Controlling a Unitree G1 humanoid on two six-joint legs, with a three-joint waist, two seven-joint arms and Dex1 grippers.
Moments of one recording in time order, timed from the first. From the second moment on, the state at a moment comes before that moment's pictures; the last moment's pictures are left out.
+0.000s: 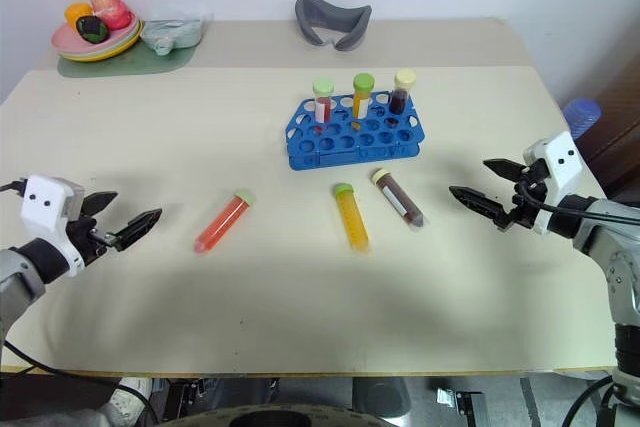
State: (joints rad) left arm 0.16 0.69 0.52 -0.49 -0.51 0.73 -0.57; right arm -0.13 -0.87 -0.39 -0.11 0.53 0.59 0.90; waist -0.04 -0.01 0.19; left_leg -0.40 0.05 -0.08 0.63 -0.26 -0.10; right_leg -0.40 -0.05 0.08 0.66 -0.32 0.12
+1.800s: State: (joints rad) left arm -0.06 0.61 -0.18 -0.51 -0.40 0.45 -0.82; right arm -0.91 -0.69 0.23 0.01 1.01 1.61 -0.15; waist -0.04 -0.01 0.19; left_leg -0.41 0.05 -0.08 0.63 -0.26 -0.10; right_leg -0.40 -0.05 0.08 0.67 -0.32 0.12
